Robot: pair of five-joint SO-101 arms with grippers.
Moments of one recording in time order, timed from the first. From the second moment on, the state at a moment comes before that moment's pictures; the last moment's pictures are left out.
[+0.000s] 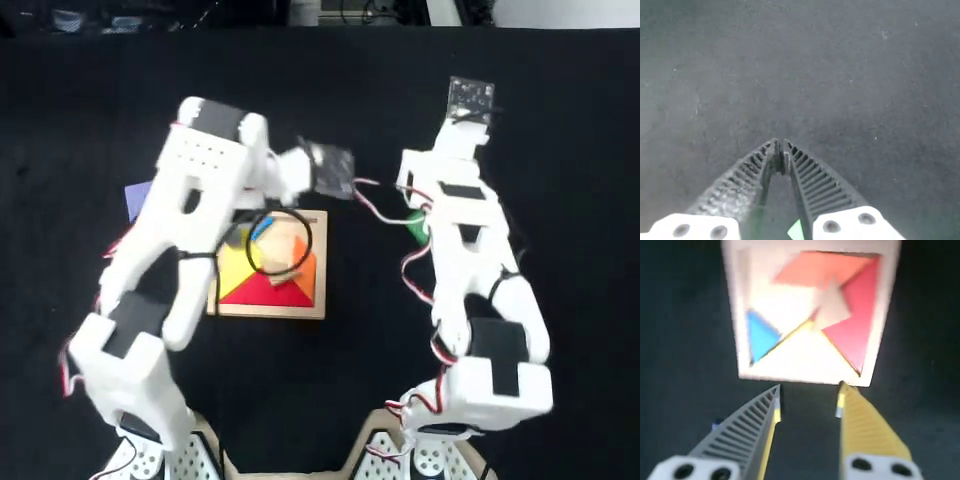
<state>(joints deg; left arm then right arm) 12.6 12.7 -20.0 99.9 -68.3 5.4 1.8 34.2 18.3 -5.6</state>
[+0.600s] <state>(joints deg) -14.7 7.1 14.8 64.9 4.9 -10.8 -16.6 41.9 33.2 6.3</state>
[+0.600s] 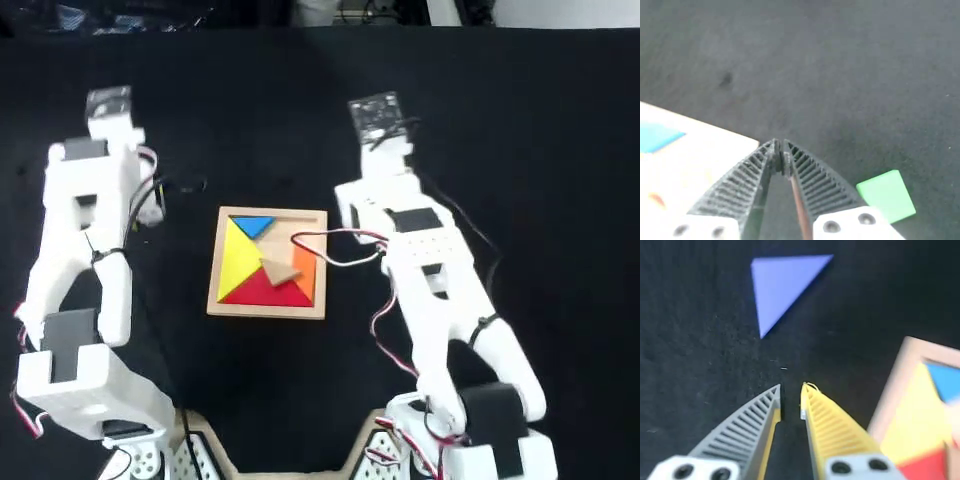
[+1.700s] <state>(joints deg) -18.4 7.0 31.3 39.9 13.4 -38.7 2.2 22.5 55.1 12.2</state>
